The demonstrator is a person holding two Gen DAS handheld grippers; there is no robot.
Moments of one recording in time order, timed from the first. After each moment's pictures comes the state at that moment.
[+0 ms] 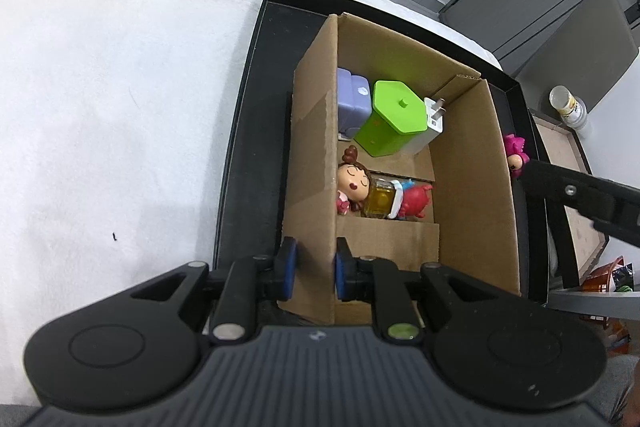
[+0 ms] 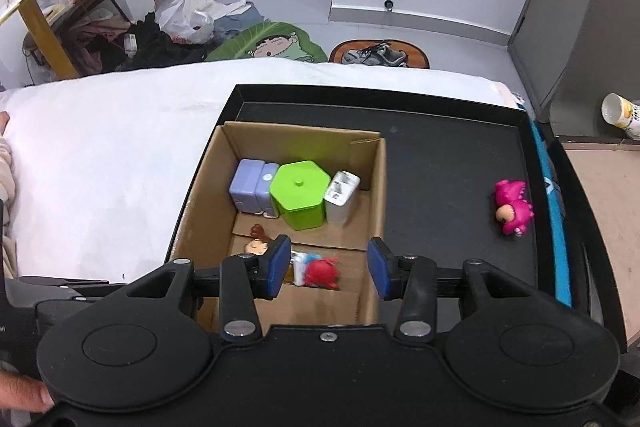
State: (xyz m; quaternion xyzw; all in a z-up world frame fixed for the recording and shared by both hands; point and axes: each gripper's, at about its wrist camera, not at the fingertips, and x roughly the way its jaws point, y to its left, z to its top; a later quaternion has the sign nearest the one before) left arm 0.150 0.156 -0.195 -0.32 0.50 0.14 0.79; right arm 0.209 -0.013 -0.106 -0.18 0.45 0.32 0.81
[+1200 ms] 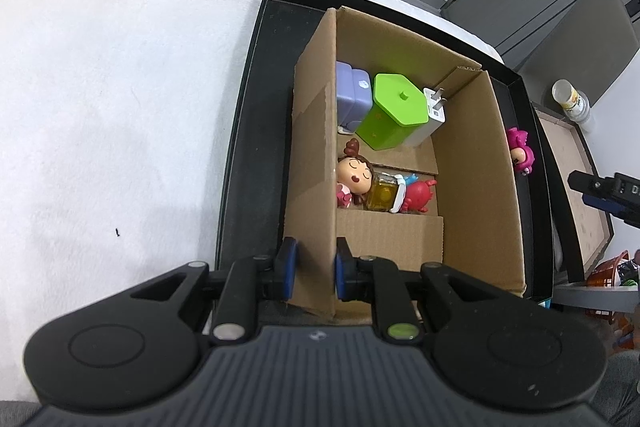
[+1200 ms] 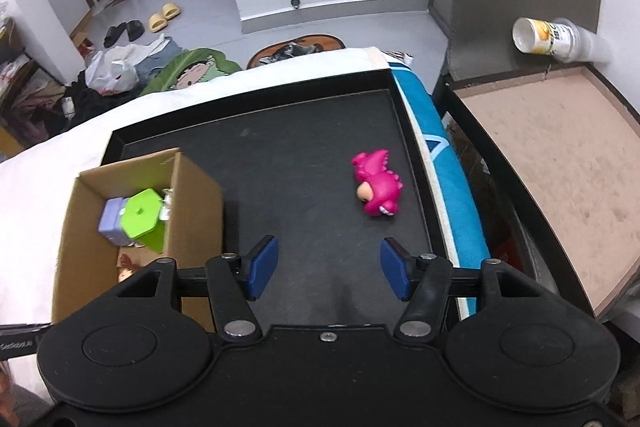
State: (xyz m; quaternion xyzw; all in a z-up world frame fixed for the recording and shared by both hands) left arm 0.151 0.153 -0.197 -0.31 0.50 0.14 0.79; right arm 0.304 -0.119 -0.138 -0.09 0.48 0.24 0.84
